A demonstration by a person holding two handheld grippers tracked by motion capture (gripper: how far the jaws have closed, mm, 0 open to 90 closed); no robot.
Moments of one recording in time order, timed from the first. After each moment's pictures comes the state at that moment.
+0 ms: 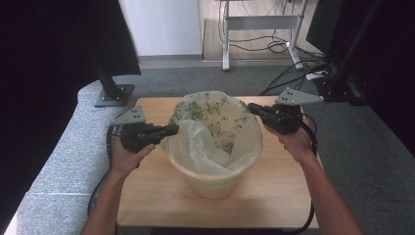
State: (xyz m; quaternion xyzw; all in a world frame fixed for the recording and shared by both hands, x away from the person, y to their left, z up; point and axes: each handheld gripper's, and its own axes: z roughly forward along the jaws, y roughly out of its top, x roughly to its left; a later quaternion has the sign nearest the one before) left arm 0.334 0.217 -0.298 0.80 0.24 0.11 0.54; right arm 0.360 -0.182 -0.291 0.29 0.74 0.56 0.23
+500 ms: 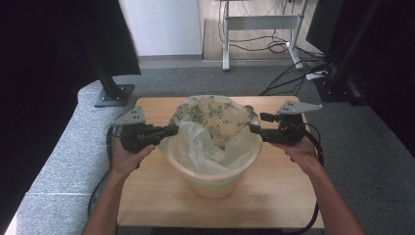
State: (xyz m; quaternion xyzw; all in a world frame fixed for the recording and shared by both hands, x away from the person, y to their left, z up) left arm 0.333 0.219 -0.301 0.80 0.24 0.11 0.54; right arm 0.357 -0.197 -0.325 0.33 0.77 0.51 0.20
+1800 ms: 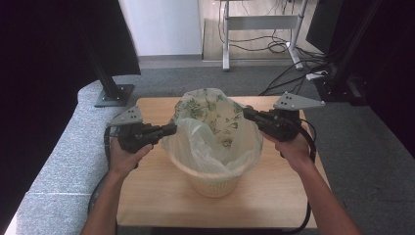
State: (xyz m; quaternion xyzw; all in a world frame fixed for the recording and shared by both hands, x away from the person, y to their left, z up) left arm 0.331 0.223 -0.297 0.79 0.25 0.11 0.54; right arm 0.334 -0.169 -0.281 0.29 0.73 0.58 0.21
